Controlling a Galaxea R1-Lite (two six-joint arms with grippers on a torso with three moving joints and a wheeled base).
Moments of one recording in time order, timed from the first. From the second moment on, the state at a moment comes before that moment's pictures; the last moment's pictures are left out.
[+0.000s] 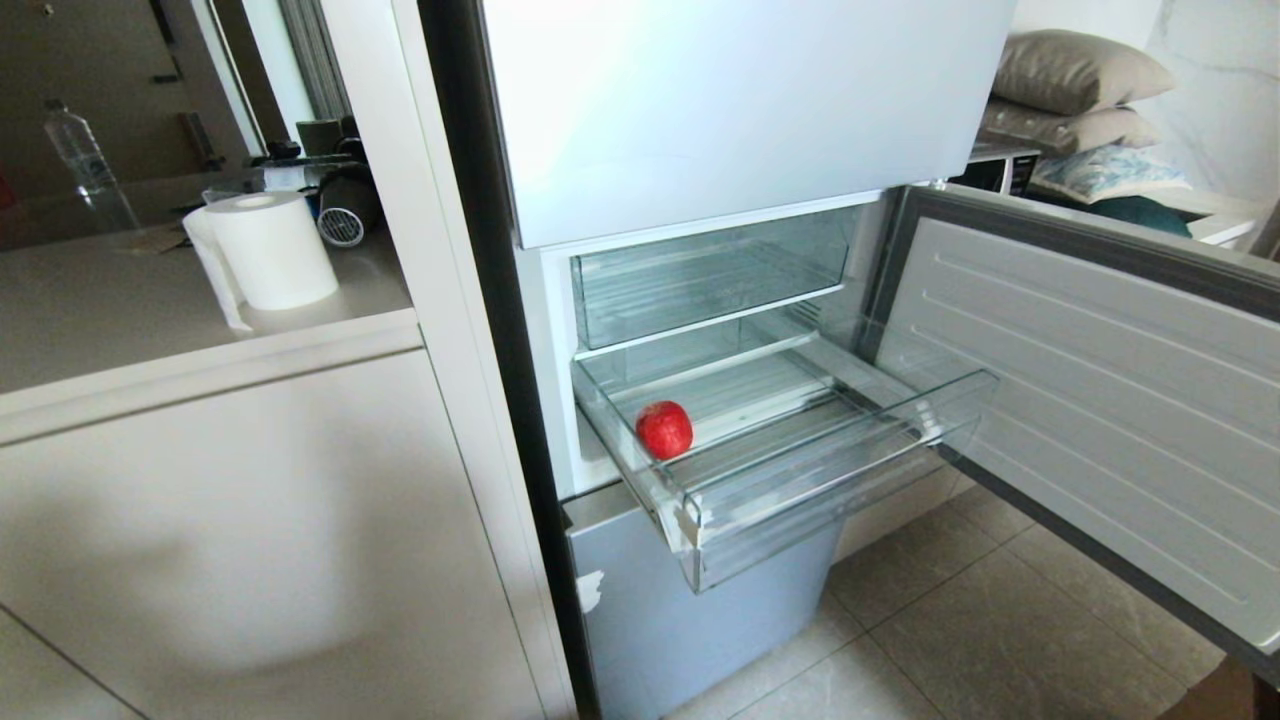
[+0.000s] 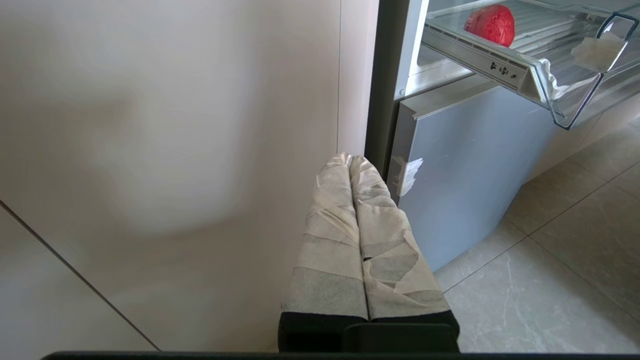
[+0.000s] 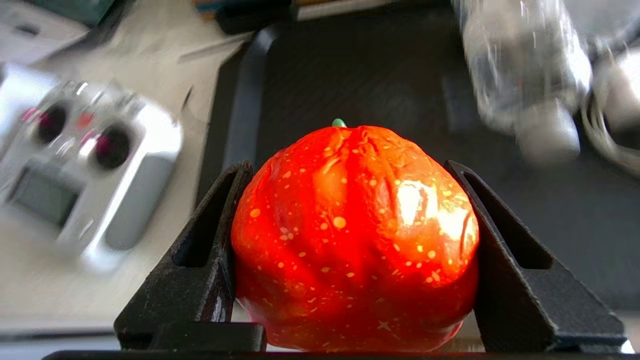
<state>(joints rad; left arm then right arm) 0.00 0.00 0.00 0.00 0.00 0.01 -1.42 1.99 -1.01 -0.59 0.39 0.11</state>
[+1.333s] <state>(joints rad) 0.00 0.00 0.00 0.00 0.00 0.01 -1.33 2.31 -1.27 -0.53 0.40 0.13</state>
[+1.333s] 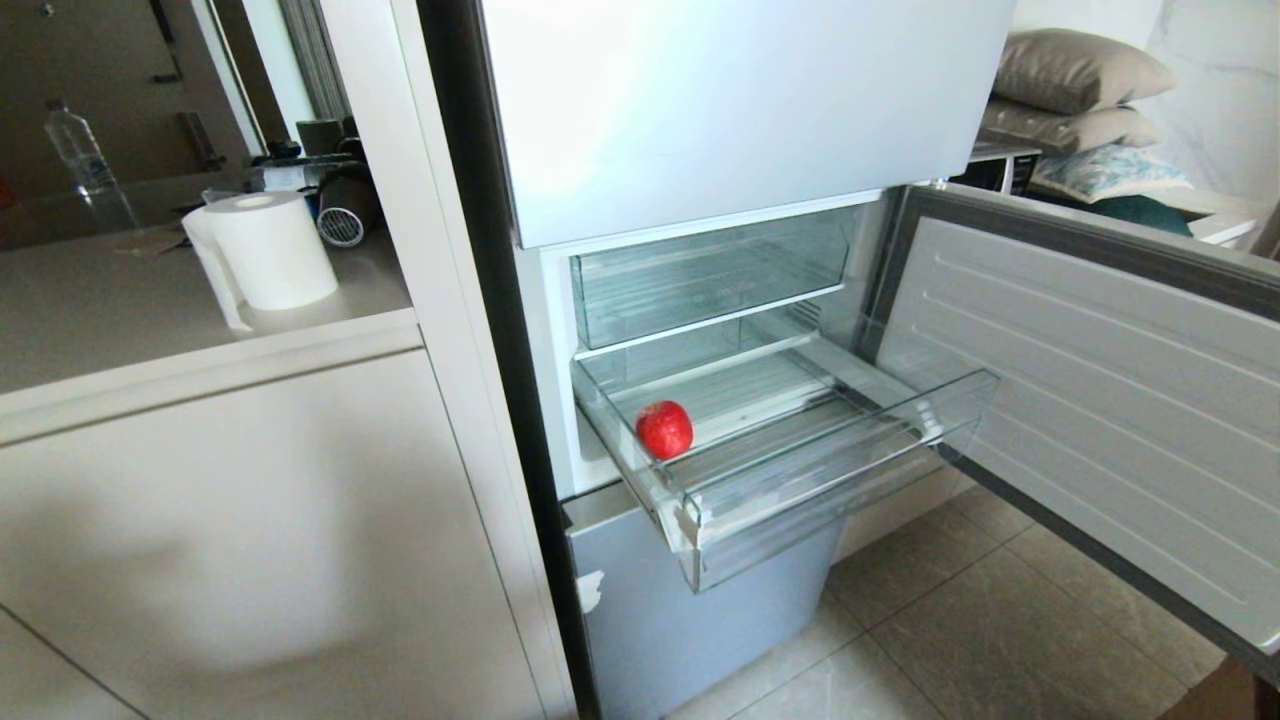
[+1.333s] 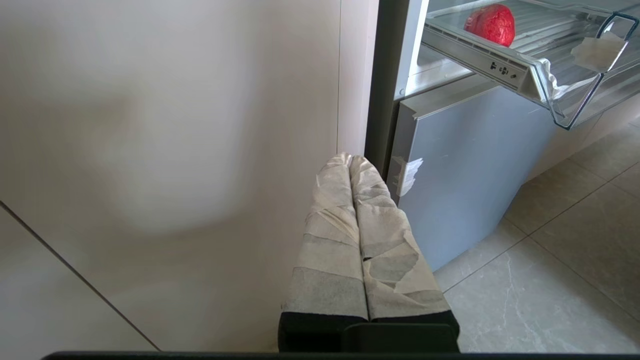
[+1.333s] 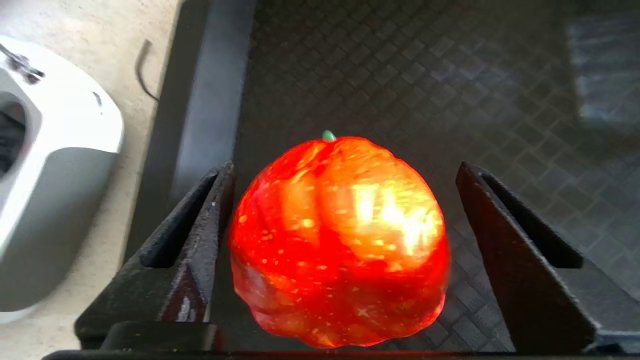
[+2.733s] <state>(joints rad) 0.00 0.00 0.00 0.00 0.00 0.01 -1.37 1.21 -0.75 -0.40 0.55 0.21</state>
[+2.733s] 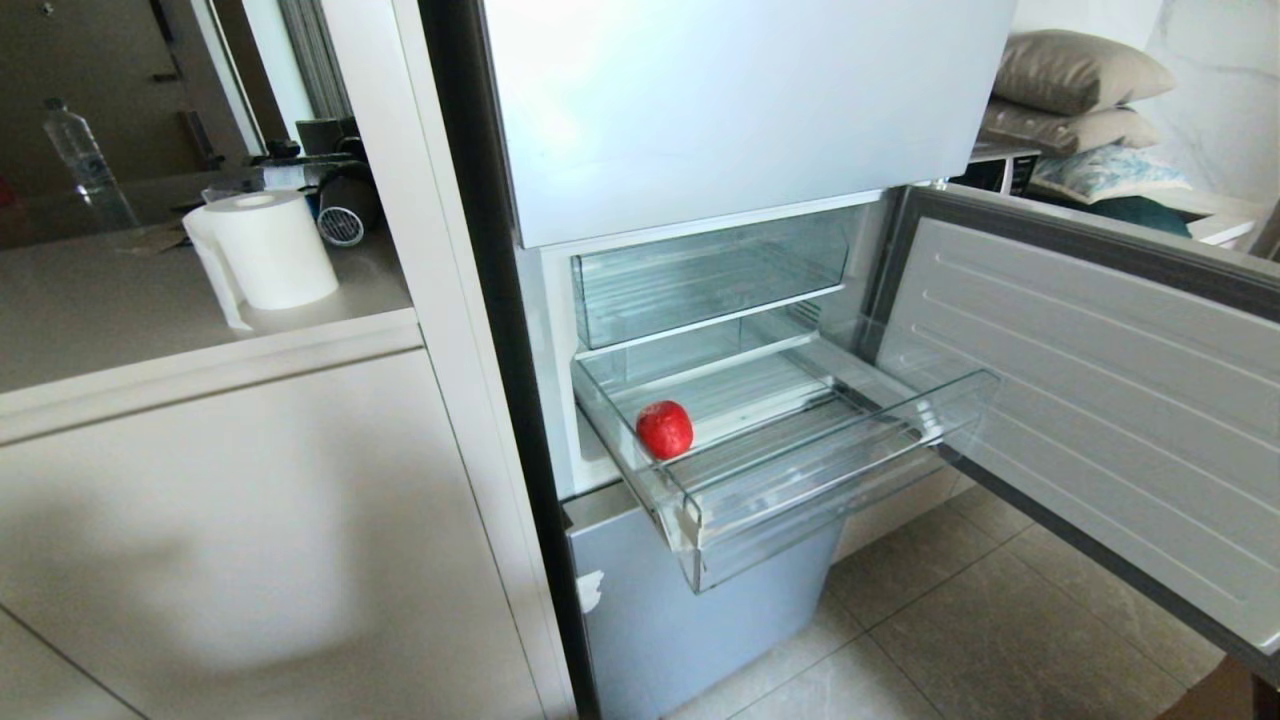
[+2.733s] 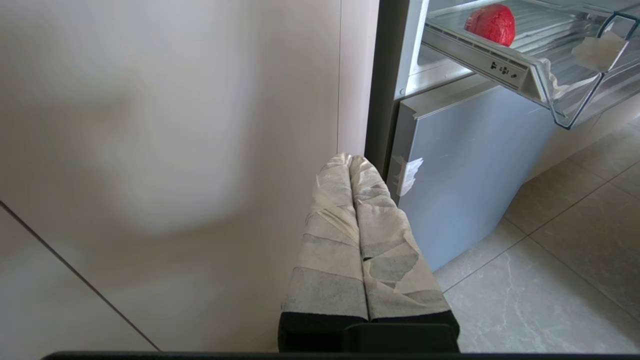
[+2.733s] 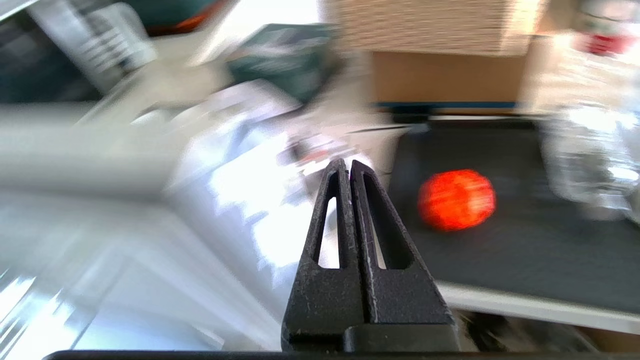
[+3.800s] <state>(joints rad) 0.00 0.00 0.00 0.00 0.00 0.01 -1.10 0.75 -0.43 -0.39 0.56 0.15</state>
